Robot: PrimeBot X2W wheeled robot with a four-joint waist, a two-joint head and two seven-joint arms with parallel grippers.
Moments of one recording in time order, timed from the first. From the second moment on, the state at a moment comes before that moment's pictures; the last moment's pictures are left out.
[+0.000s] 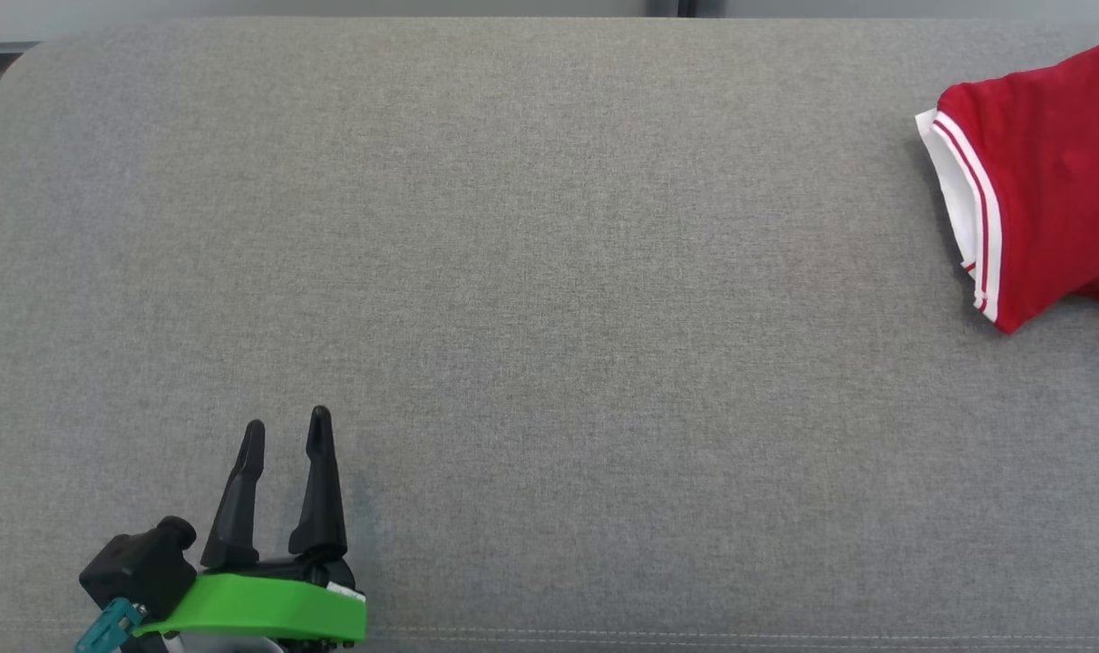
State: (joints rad) left arm 0.10 0.06 -0.23 -0.11 -0.63 0.11 -0.24; right arm -0.81 -0.81 0.59 0.70 1.03 0.01 0.19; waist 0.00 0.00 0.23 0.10
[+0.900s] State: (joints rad) left arm 0.05 0.09 -0.23 -0.18 -0.59 0.11 -0.19; right arm -0.78 -0.83 0.57 0.88 0.91 -0.12 0.02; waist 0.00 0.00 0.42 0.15
